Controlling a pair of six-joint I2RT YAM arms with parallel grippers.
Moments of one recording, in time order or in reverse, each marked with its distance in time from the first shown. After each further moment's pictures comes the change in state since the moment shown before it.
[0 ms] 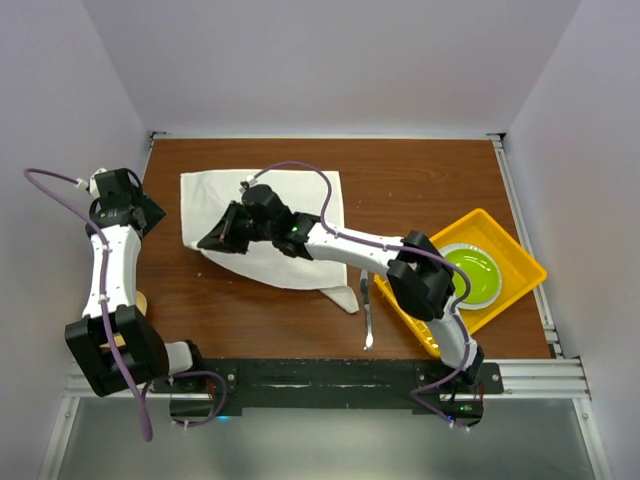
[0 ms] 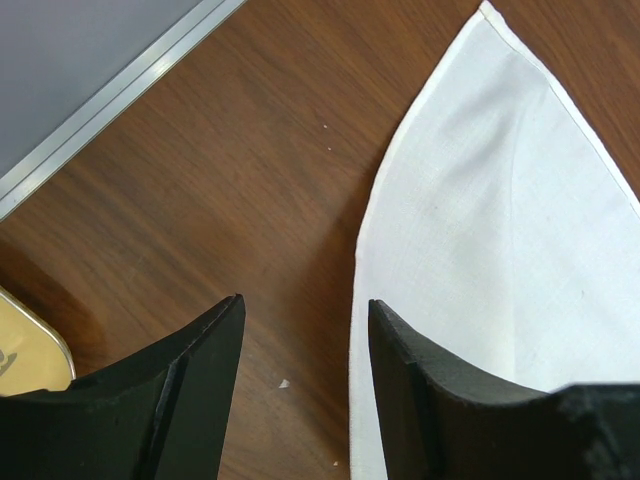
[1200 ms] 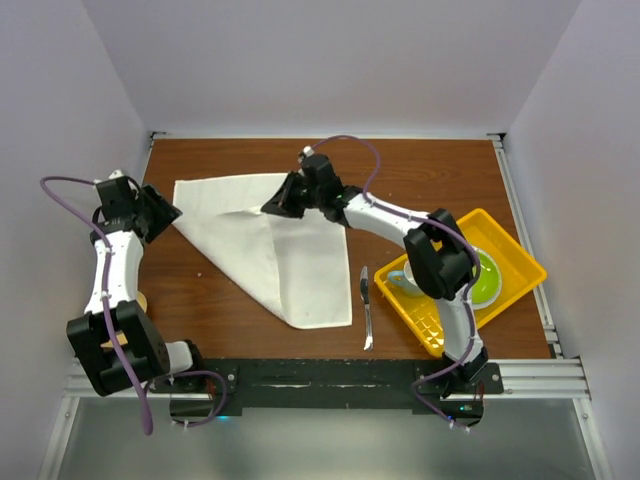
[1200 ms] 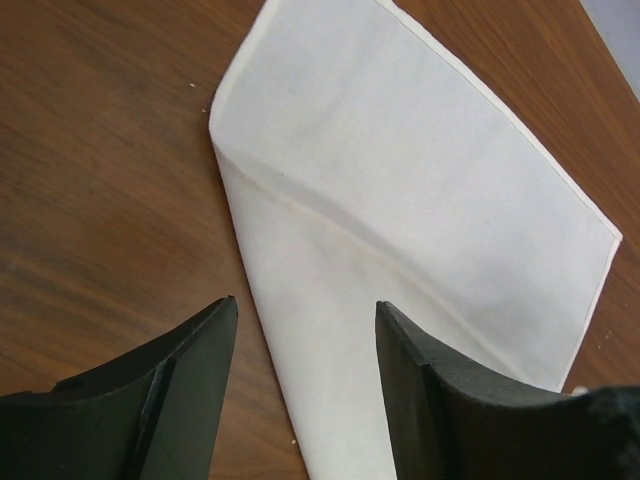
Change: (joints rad) left arm 0.027 0.006 -0.087 0.138 0.312 0.039; right arm -0.294 -0.021 -0.140 0.018 -0.039 -0.233
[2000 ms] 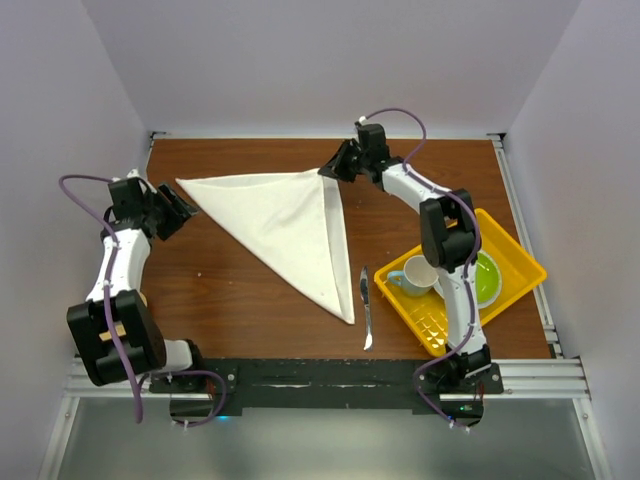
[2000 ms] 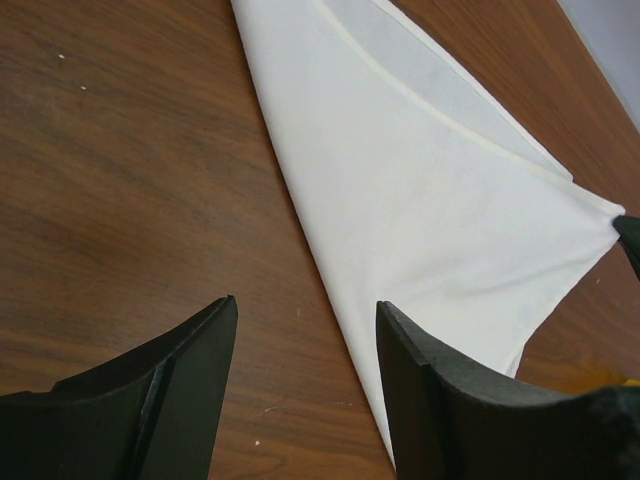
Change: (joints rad) left arm -0.042 0.036 -0.048 0.100 0.146 -0.012; right arm -0.345 0.200 0.229 -0.113 -0.054 -0.271
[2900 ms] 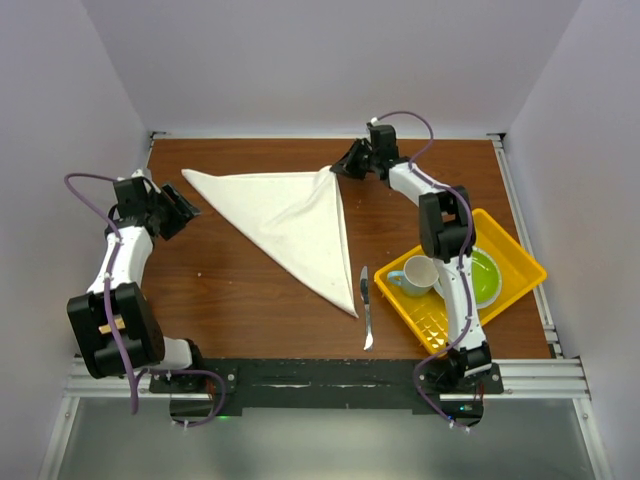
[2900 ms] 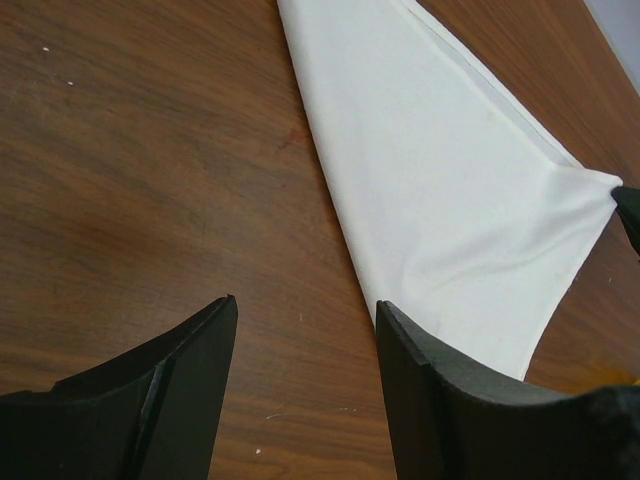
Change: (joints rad) left arm -0.024 0.052 0.000 0.023 -0.013 -0.002; right arm -0.093 0.163 0.128 0.027 -0.046 -0.019
